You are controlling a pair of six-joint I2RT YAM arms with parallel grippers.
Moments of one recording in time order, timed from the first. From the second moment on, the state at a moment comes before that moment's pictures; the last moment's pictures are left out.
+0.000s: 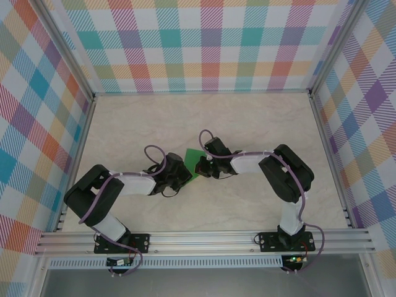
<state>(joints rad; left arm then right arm) -0.68 1.60 0.58 0.18 0.12 -1.32 0.73 1.90 0.98 -0.02 -0.37 0.94</state>
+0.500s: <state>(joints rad) -0.69 1.56 0.47 0.32 0.07 -1.39 0.73 1.90 0.98 -0.03 -0.34 0.96</state>
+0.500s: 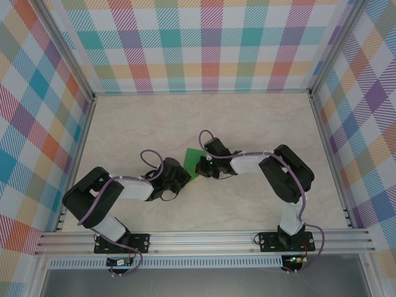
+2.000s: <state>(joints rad) -0.69 1.51 0.73 -0.15 0.12 -1.00 0.70 1.80 1.02 -0.32 -0.26 0.80</state>
